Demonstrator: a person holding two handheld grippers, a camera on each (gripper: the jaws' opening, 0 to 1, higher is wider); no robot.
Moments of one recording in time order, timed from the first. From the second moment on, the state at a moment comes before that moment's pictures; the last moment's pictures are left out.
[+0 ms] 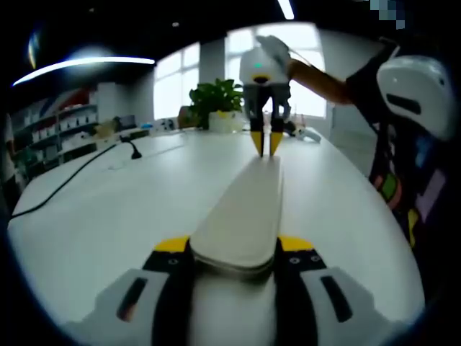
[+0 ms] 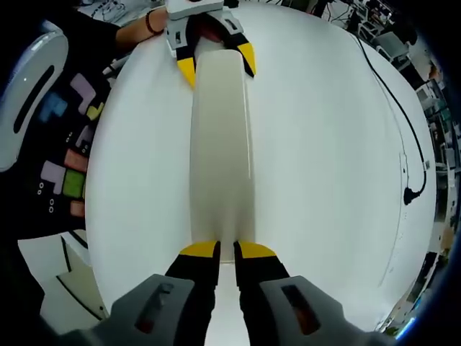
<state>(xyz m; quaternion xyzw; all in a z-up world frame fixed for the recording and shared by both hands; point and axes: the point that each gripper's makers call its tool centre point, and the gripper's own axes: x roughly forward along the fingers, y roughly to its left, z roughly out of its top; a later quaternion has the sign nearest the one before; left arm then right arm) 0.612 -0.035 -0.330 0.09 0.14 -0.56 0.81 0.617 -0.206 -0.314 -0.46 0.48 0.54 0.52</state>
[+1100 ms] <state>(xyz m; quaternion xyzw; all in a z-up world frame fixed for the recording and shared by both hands) 0.612 -0.034 -0.330 0.10 0.15 -0.55 0.81 0.611 -0.206 -0.313 -0.48 0.48 0.50 0.53</state>
